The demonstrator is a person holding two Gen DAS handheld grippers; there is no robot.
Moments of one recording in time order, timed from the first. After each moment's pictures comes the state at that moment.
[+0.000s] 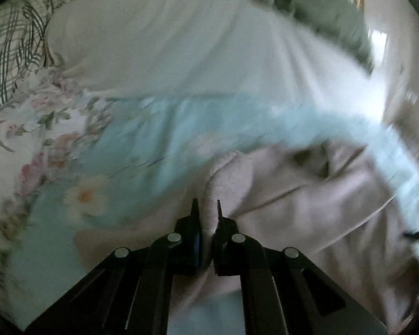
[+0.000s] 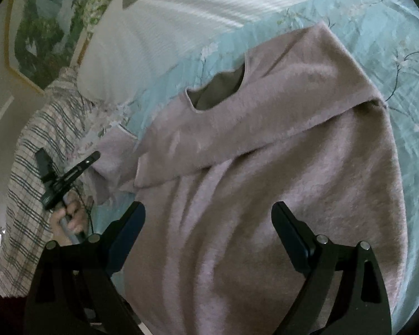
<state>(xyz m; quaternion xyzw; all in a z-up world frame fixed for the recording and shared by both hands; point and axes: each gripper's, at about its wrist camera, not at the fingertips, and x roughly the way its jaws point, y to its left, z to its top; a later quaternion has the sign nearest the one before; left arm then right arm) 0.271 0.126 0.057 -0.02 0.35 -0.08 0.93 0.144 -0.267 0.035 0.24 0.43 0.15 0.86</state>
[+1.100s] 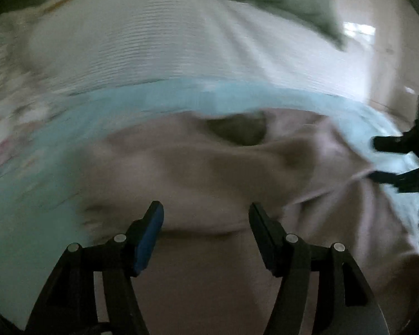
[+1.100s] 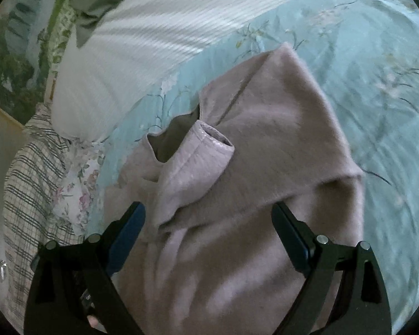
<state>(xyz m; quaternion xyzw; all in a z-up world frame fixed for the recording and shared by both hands) 0.212 -0.025 -0.014 0.01 0.35 -0.04 0.94 0.222 -0.322 0.035 0.28 0.43 0.09 0.85</state>
